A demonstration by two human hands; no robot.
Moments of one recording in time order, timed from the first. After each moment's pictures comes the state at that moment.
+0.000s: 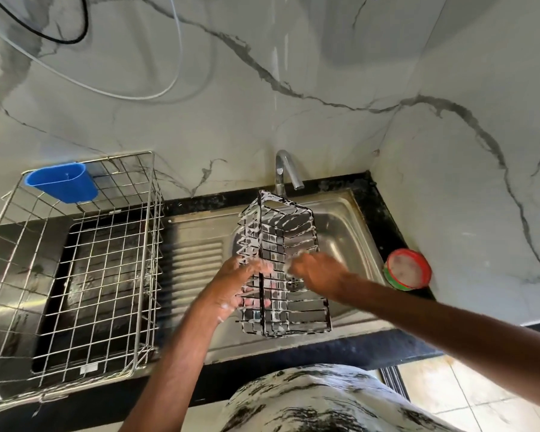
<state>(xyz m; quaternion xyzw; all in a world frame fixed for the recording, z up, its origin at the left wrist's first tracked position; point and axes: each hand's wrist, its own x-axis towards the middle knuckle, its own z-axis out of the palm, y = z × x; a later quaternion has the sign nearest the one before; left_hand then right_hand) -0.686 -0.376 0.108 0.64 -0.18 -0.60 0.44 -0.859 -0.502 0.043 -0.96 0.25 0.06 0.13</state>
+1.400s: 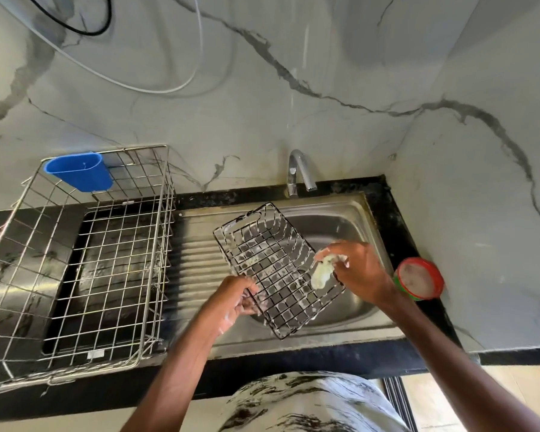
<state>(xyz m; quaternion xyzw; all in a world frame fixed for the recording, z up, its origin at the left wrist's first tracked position) -0.675 -0.363 0.057 0.70 -0.08 -0.59 0.39 -0.898 -0.521 0.067 -0.86 0.31 -0.24 0.31</state>
